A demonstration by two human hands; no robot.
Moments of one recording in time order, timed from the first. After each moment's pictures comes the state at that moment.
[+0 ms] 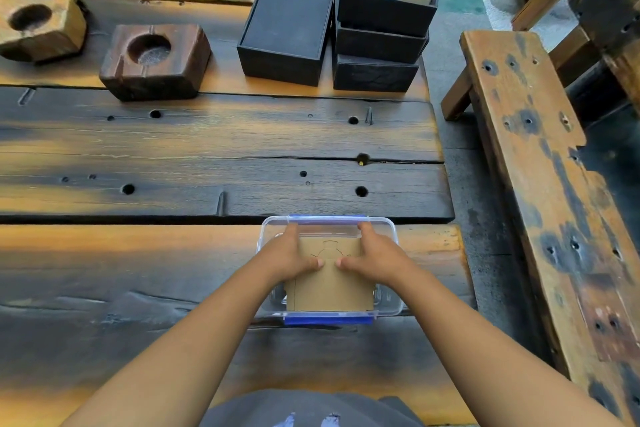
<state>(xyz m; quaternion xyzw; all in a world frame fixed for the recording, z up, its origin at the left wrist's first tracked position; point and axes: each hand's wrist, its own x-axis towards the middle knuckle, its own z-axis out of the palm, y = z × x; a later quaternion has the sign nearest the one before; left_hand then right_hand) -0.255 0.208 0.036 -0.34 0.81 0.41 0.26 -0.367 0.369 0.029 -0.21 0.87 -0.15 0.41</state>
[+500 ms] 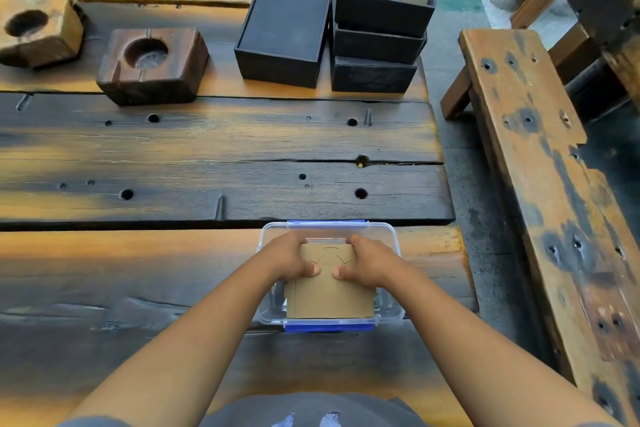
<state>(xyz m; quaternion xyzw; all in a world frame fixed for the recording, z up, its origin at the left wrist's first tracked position) -0.266 0.203 0.034 -0.32 0.81 0.38 0.31 -0.368 0.360 0.019 -0.22 0.86 -0.10 0.45</state>
